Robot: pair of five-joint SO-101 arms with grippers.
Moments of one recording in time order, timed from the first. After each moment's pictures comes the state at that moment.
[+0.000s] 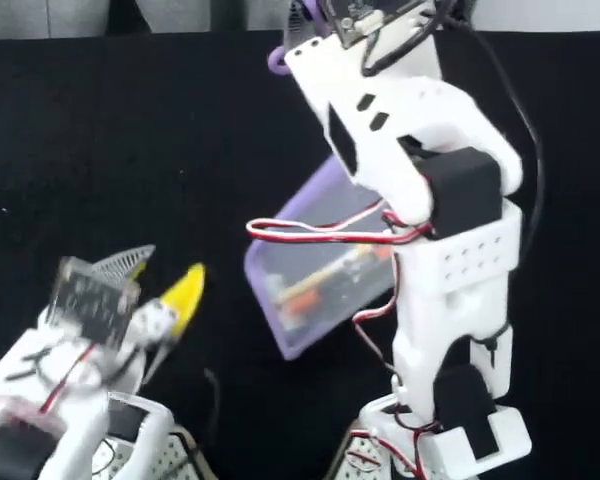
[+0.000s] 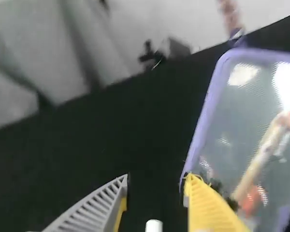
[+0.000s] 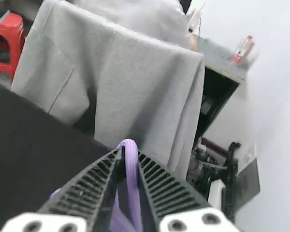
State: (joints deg) left arm 7.6 -85.2 40.5 80.1 -12.7; right arm -18.7 -10.3 -38.8 66.8 19.6
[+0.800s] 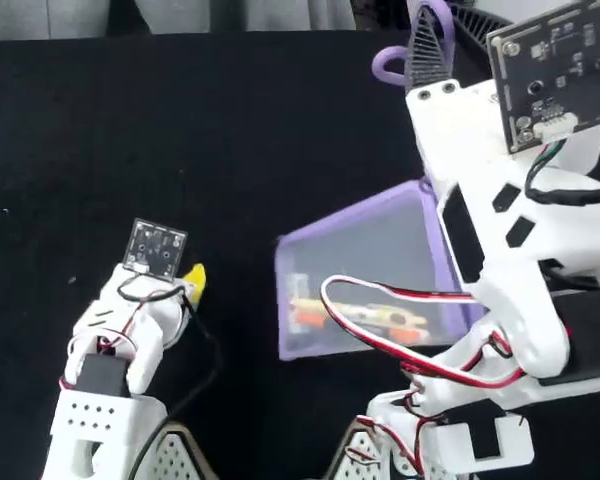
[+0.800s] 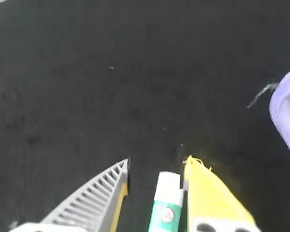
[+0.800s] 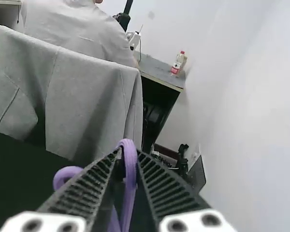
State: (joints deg) left arm 1.8 -84.5 86.6 44.2 -12.9; right arm -7.2 -10.5 -69.8 92.4 18.9
